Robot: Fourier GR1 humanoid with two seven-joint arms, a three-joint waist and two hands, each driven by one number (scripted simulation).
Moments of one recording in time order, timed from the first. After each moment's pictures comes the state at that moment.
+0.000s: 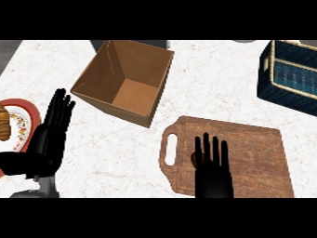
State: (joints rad) left arm -0.01 0.12 -0.06 -1.67 0.09 0.17 0.00; right arm 0.06 -0.10 0.73 -1.63 1.63 0.09 0.79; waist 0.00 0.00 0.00
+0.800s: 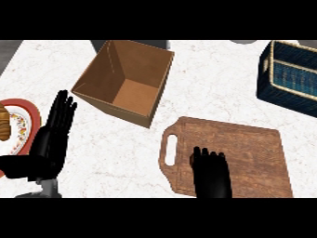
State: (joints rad) left arm 0.00 0.09 -0.06 -1.69 0.06 0.16 0.01; right arm -0.02 -0.11 0.69 -1.57 1.63 0.18 0.68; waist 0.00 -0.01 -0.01
